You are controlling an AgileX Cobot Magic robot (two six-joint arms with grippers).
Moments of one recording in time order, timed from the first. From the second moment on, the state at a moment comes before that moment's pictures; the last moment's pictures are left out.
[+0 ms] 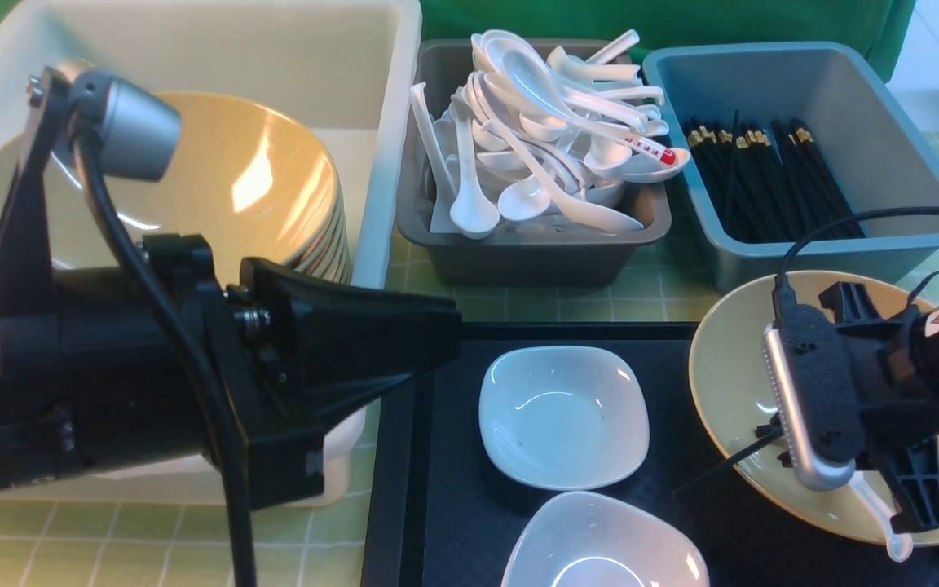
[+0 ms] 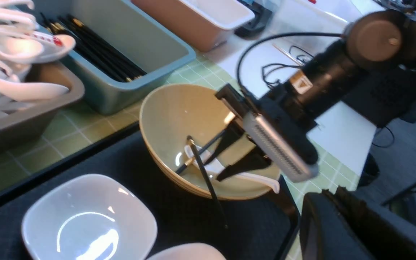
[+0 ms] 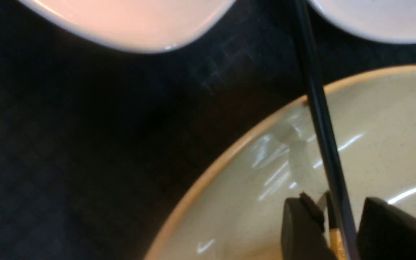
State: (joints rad) right arm 0.24 1.42 -0.82 0.30 0.59 -1.55; left arm -0.44 0.89 -0.75 -1.15 0.69 0.92
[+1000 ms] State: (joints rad) right arm 0.22 1.50 -1.08 0.31 0.66 -1.38; left arm -0.44 0.89 -0.75 -1.14 0.70 0.92
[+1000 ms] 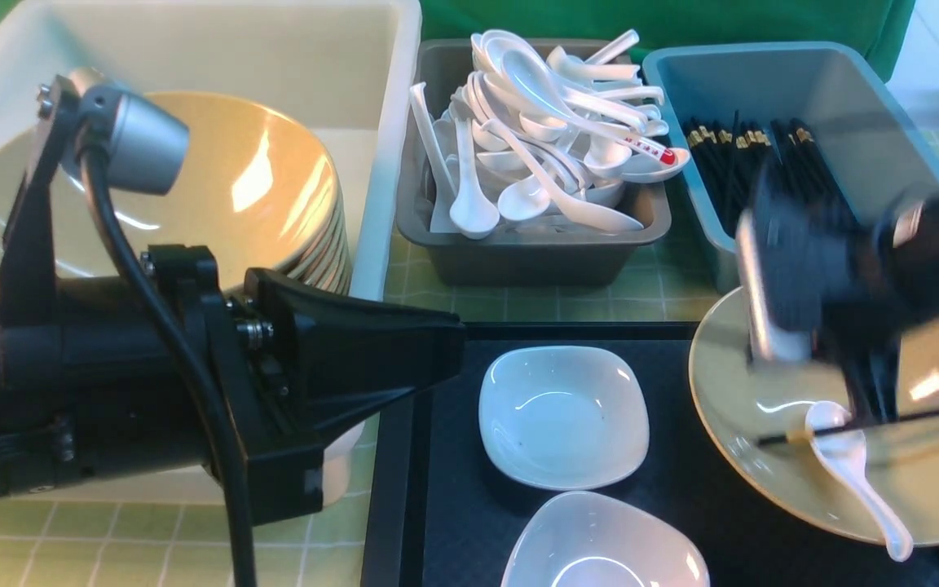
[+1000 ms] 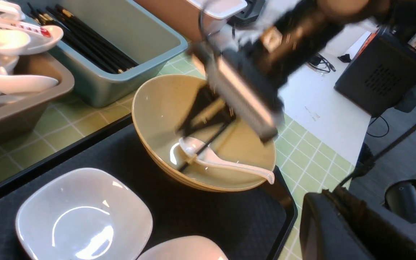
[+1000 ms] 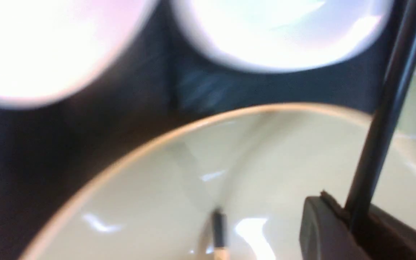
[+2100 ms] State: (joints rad) right arm -0.04 1.84 -1.71 0.21 0.70 -0.59; left arm -0.44 0.89 -0.75 -1.13 0.66 0.85
